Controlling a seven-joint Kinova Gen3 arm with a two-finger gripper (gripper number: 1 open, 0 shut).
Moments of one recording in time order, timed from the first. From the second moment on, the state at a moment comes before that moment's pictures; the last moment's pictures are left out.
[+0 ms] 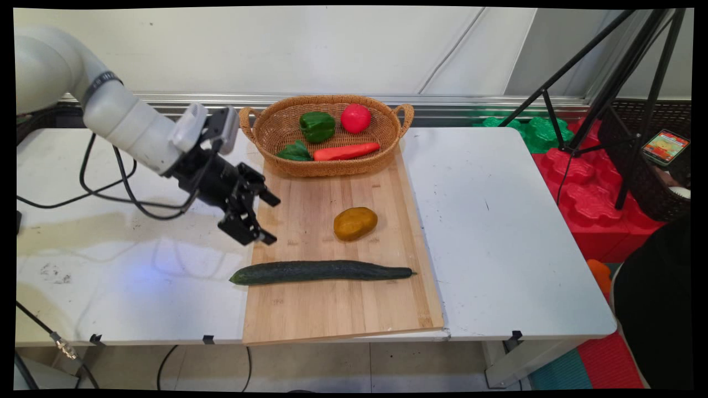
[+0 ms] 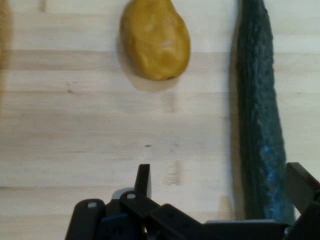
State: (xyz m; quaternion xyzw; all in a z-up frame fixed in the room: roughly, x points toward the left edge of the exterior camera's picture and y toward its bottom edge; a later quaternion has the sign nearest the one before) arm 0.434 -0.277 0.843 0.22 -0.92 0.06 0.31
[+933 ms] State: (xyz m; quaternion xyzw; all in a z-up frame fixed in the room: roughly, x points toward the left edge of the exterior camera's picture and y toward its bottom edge) arm 0.380 -0.251 0.796 0.18 -0.95 0.05 0.27
